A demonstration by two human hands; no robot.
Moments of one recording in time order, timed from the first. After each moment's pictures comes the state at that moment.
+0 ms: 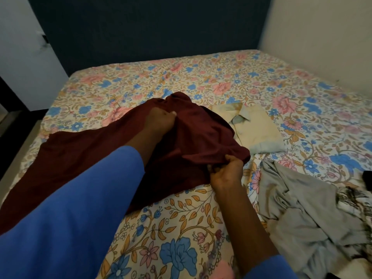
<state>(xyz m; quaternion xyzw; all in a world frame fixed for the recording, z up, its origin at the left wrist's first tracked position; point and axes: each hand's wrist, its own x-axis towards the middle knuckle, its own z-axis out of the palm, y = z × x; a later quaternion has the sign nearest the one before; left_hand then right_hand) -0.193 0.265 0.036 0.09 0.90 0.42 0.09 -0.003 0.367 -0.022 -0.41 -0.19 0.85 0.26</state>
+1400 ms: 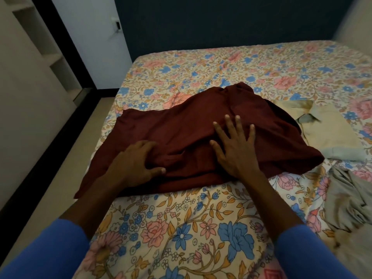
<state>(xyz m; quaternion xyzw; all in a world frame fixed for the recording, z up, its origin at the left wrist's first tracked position) -0.123 -0.025 -0.016 0.21 0.97 0.14 0.07 -0.072 0.299 -0.046 -0.04 -0.98 0.05 0.17</state>
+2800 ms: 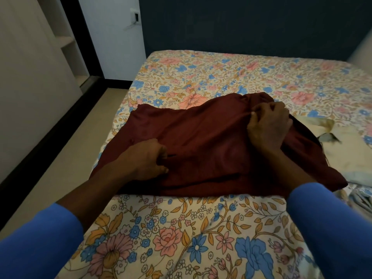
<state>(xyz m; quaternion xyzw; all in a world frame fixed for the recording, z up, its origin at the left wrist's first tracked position) -0.131 -0.037 0.015 0.26 0.95 0.11 0.10 -0.142 0.309 0.013 -0.22 -0.91 0.11 0.34</state>
